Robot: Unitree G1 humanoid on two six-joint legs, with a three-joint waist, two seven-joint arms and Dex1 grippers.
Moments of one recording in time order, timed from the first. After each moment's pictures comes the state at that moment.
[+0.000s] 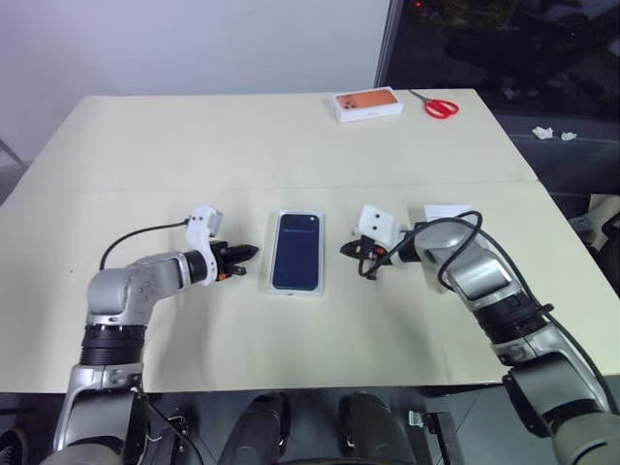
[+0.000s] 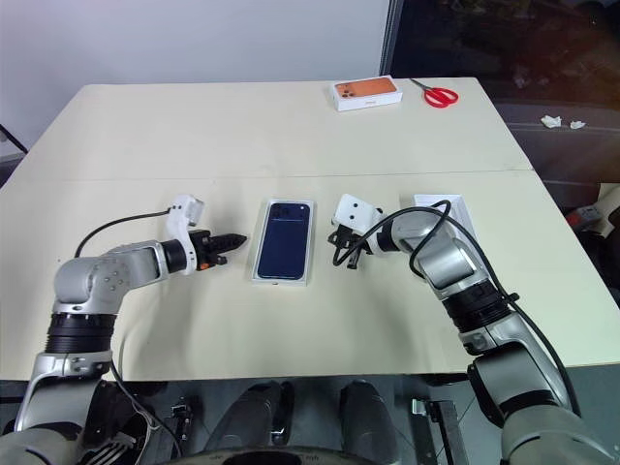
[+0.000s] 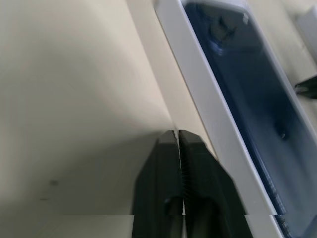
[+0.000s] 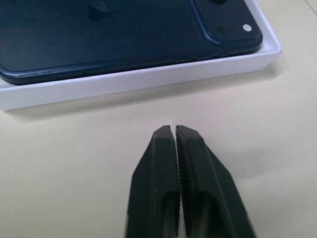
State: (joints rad) left arm -0.47 0.48 0.08 0.06 -0.62 1.03 -0.53; right arm -0.66 -0.55 0.35 0.13 0.01 0.45 0.98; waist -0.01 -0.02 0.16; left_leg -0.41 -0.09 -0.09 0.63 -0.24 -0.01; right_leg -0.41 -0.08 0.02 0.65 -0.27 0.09
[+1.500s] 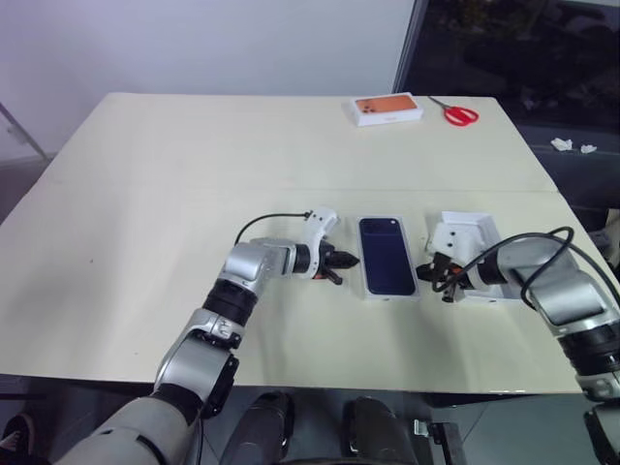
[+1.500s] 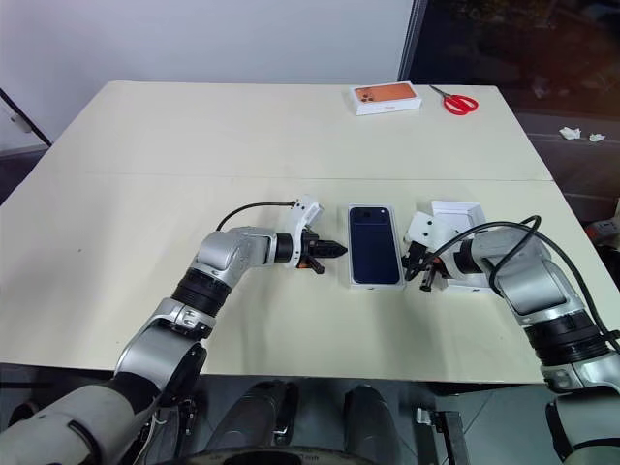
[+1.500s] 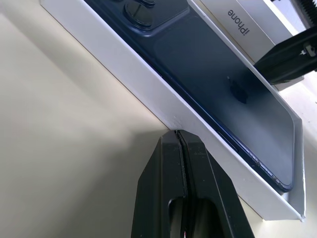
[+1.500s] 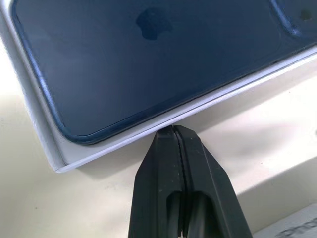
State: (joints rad) left arm -0.78 0.08 -0.21 0.46 -0.31 0.81 -0.76; right arm -0.45 -0.87 0.20 0.04 0.01 0.49 1.10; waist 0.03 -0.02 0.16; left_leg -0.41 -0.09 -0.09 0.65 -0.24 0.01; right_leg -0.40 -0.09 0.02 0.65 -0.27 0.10
